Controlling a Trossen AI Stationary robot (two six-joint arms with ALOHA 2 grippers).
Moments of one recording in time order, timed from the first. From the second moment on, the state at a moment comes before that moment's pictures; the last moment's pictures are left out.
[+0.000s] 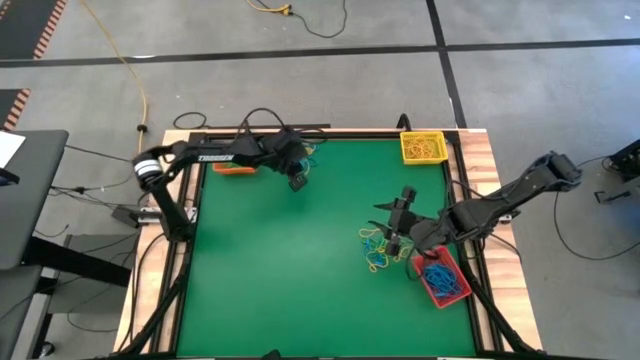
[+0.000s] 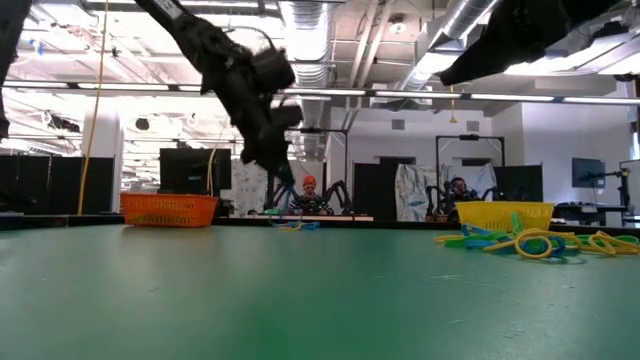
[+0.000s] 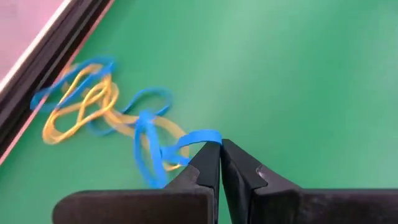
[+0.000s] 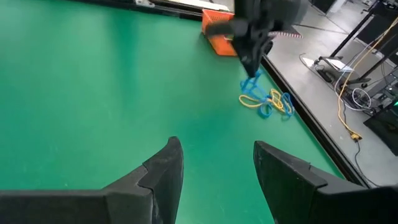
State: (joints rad) left arm 0.51 1.72 1.10 -0.32 0.06 0.03; right arm 0.42 1.10 0.69 -0.20 0.78 0.16
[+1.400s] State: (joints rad) left arm 0.11 1.48 1.10 -0.13 0.32 0.01; right arm 0.22 1.53 0.70 0.65 0.52 -0.13
